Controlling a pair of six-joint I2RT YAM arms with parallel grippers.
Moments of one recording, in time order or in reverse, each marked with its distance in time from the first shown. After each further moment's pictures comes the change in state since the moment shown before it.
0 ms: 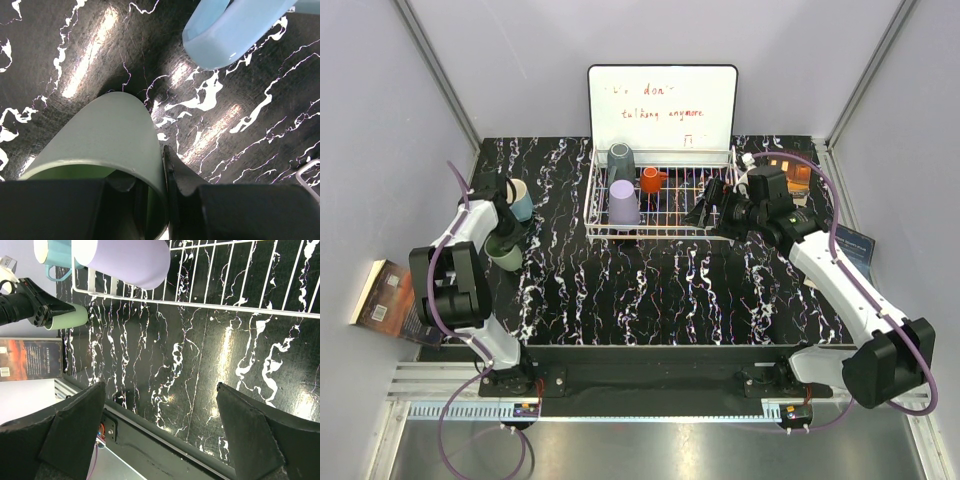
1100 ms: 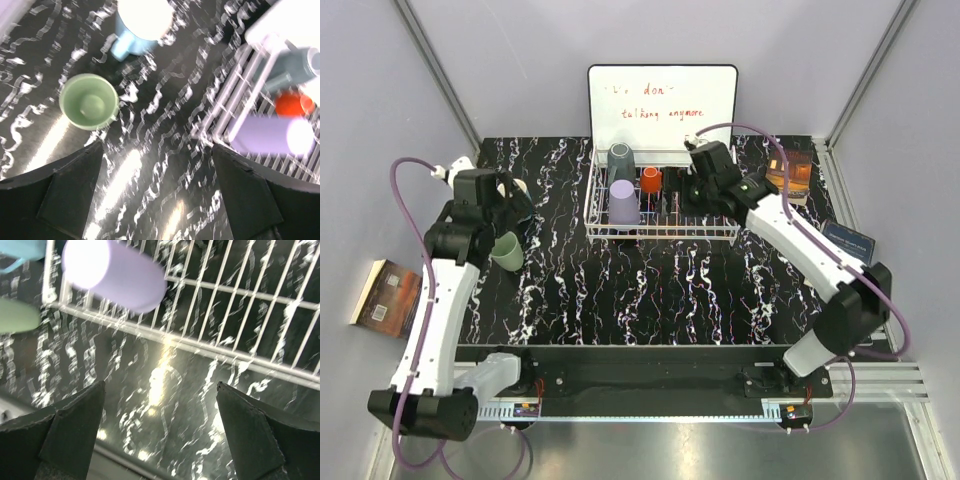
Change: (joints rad) left arm -0.222 -0.607 0.104 -0.160 -0.160 -0.126; right arm 0.208 0.295 0.350 -0.138 0.282 -0.159
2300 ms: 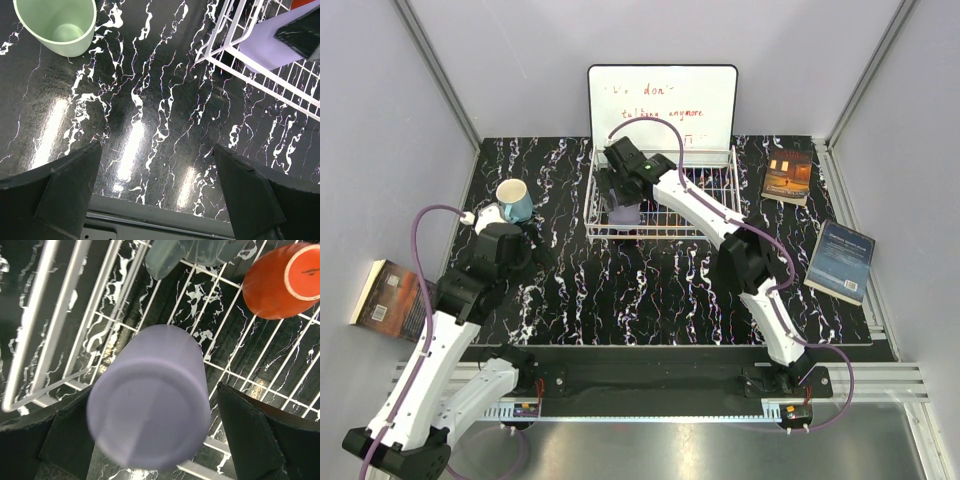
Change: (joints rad) left arm -0.292 -0.306 -0.298 -0.093 -0.042 -0.096; right arm 0.165 0.778 0.819 -0.186 0.200 -0.179
